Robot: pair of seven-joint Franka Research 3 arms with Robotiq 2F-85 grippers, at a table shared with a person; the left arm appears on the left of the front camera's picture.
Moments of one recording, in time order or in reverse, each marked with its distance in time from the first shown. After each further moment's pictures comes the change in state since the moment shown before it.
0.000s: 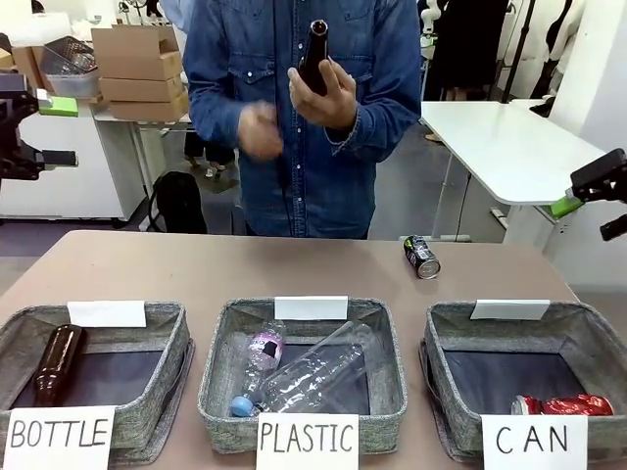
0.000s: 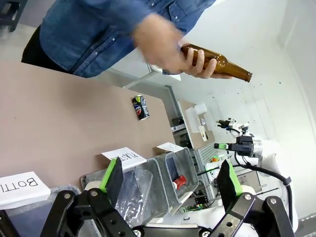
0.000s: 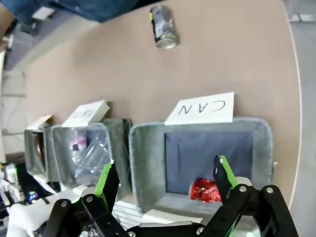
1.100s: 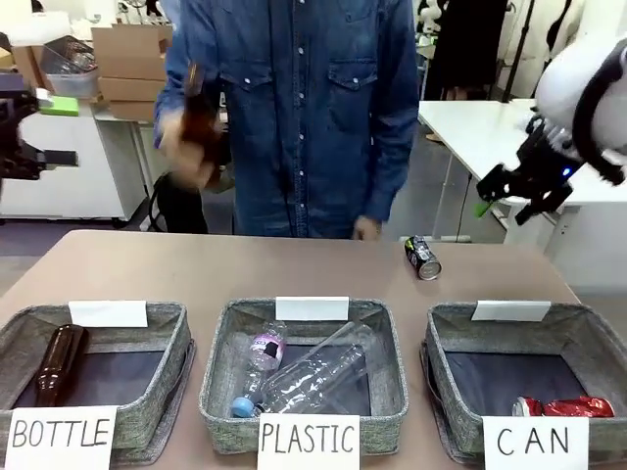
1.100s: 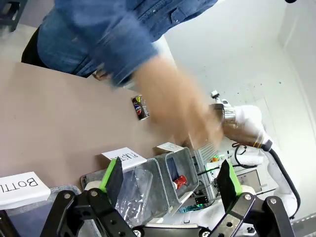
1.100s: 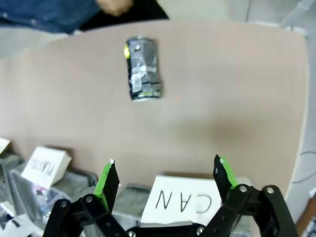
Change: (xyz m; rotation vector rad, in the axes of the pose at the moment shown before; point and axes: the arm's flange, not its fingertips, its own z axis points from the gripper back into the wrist) left arm 0.000 0.000 0.000 0.001 0.002 0.000; right arm 0.148 0.006 -0.159 -0.165 0.134 0.120
